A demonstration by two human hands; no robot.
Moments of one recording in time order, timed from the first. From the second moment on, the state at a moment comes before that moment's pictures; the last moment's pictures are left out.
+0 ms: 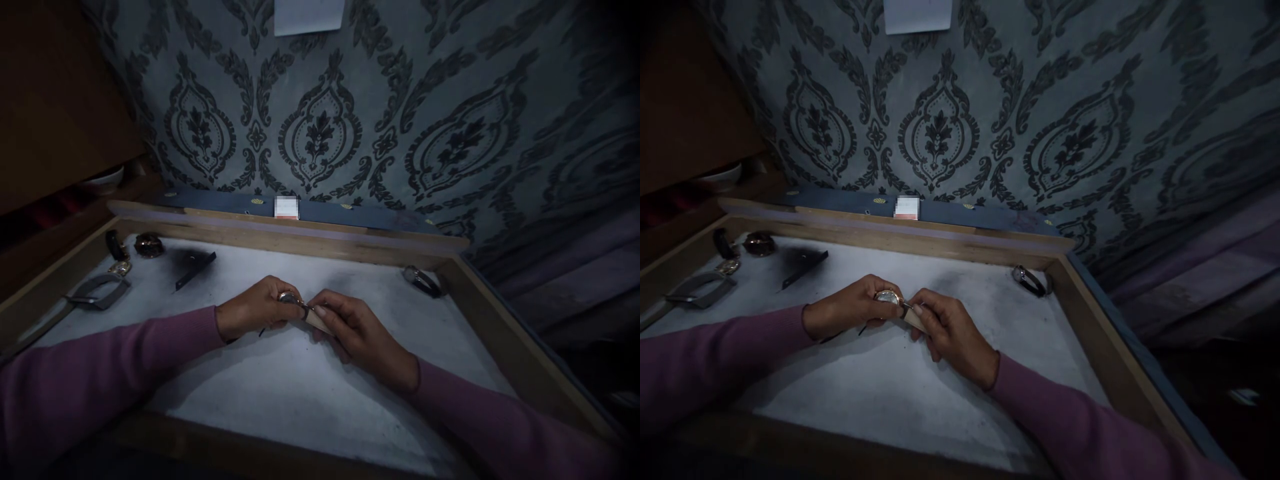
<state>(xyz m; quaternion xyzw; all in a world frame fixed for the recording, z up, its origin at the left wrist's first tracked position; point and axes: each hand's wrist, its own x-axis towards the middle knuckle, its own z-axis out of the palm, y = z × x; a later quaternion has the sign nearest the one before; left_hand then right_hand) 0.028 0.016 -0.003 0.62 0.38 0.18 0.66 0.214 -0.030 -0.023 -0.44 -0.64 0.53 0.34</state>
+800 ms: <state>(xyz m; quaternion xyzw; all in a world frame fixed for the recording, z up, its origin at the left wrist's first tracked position) 0.030 0.017 0.005 0.54 0.40 0.19 0.71 0.210 -0.030 -0.020 -0.44 -0.60 0.57 0.34</state>
